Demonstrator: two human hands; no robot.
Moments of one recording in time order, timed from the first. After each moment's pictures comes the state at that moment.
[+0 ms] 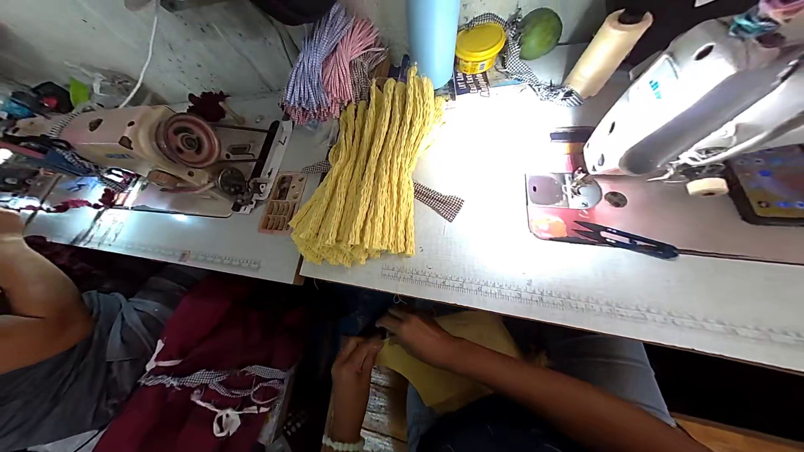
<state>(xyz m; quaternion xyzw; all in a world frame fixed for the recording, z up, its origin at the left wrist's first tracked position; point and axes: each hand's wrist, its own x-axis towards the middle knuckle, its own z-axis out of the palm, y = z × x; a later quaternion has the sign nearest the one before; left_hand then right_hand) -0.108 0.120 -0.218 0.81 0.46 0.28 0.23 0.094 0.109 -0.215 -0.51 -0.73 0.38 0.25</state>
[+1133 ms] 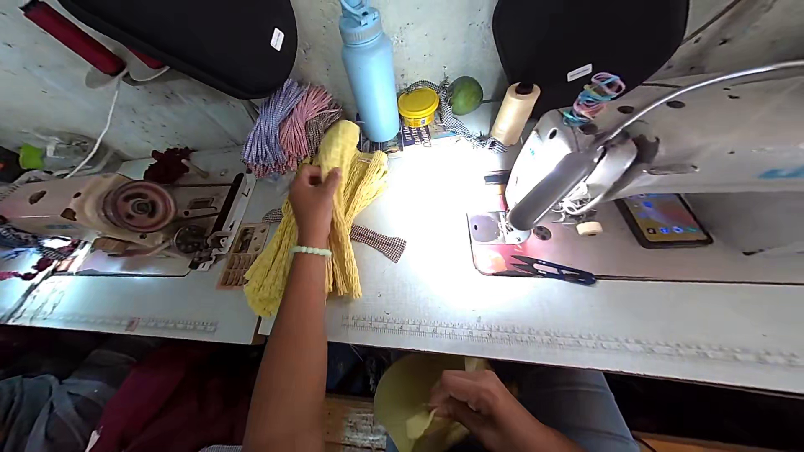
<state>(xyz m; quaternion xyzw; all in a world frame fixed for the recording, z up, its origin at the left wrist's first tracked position) 0.141 0.352 -0.044 0.74 0.44 0.39 0.34 0.188 0.006 -0.158 -0.47 -0.62 0.31 0.54</state>
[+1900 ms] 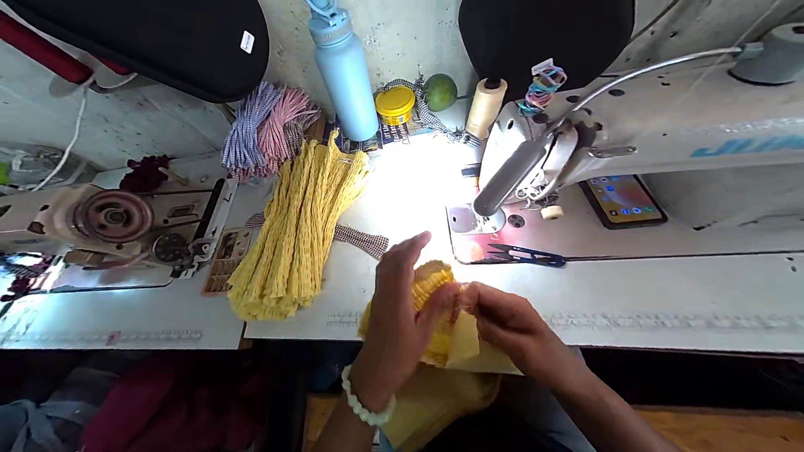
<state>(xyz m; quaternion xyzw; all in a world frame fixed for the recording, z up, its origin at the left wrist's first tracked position) 0.119 0.145 -0.056 0.86 0.18 0.34 0.32 0.253 0.017 -0.100 -0.45 -0.51 0.34 0.65</state>
